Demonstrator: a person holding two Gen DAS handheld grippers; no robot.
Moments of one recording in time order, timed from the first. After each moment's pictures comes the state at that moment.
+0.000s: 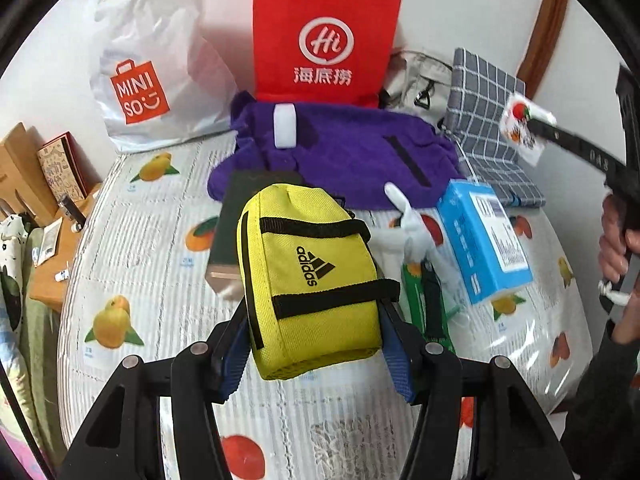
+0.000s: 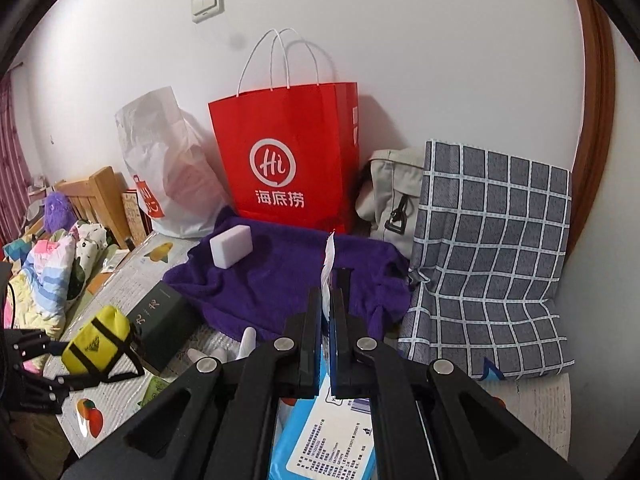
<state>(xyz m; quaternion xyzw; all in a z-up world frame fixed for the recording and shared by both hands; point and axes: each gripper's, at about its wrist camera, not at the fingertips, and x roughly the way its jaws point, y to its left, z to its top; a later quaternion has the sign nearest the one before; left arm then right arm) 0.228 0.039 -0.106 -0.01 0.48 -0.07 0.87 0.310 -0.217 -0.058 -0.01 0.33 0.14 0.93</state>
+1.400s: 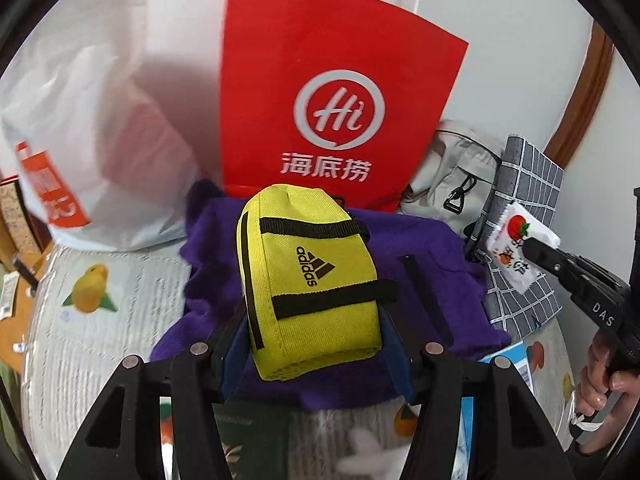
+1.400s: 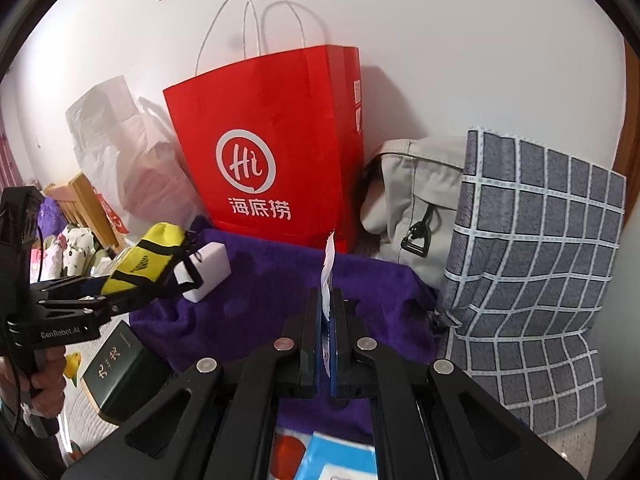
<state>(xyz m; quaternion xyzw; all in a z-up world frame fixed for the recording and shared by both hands) 0.416 0.027 -0.115 -0.07 0.43 -0.09 0.90 0.429 -0.194 -0.089 0.01 0.36 0.14 0.92</state>
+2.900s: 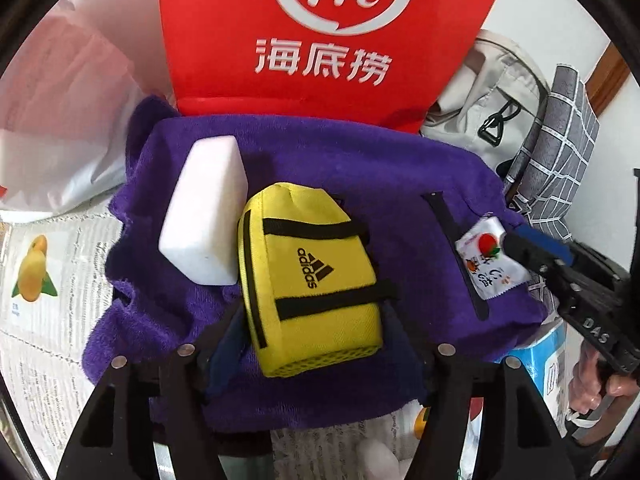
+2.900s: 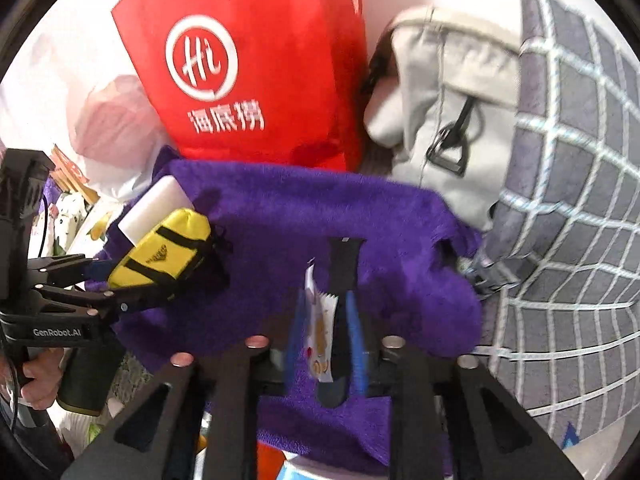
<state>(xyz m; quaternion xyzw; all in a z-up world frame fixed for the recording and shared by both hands) 0.463 0.002 -0.184 -0.05 0.54 -0.11 0.83 0.469 -0.185 -0.159 0.00 0.45 0.14 0.88</state>
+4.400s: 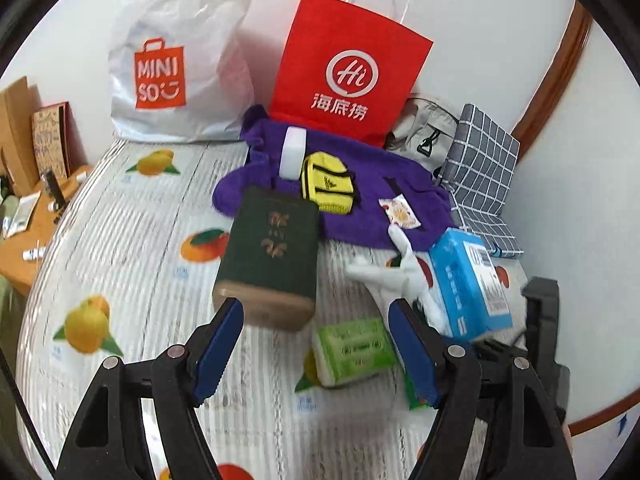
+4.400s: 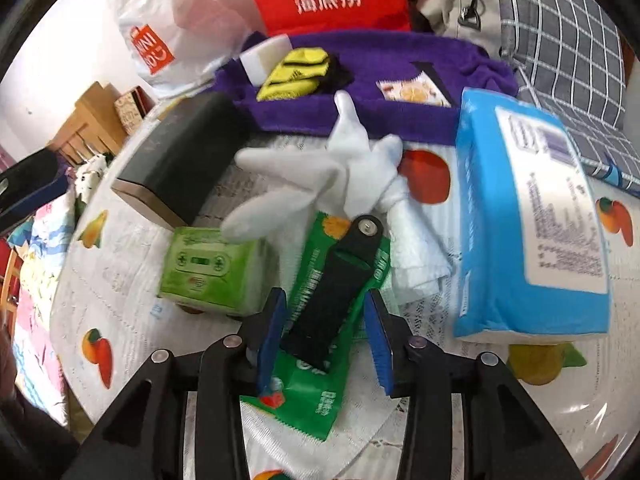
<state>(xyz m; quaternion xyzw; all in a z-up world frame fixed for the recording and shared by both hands) 0.227 0.083 -0.126 -0.12 0.44 -0.10 0.89 0.256 -0.111 -0.215 0.02 0.52 0.13 0.84</state>
